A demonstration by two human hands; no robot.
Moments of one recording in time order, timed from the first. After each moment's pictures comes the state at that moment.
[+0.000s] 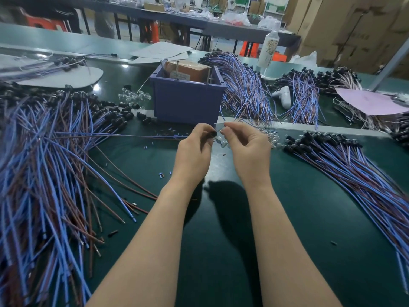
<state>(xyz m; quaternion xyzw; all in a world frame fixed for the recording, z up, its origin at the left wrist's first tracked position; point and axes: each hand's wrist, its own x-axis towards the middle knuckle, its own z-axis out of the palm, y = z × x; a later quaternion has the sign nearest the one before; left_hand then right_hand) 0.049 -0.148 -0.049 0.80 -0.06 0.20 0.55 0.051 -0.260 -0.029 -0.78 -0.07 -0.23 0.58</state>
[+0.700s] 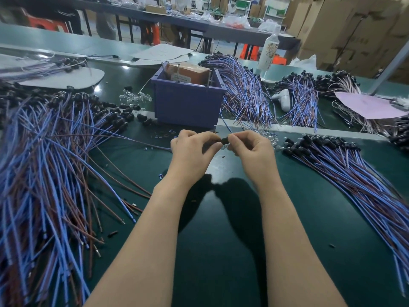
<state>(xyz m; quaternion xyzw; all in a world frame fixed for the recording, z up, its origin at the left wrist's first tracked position) 0.046 -0.142 -0.038 0.88 -0.08 0.20 0.42 0.055 -0.280 -0.031 -0.80 -0.07 -0.14 0.59</state>
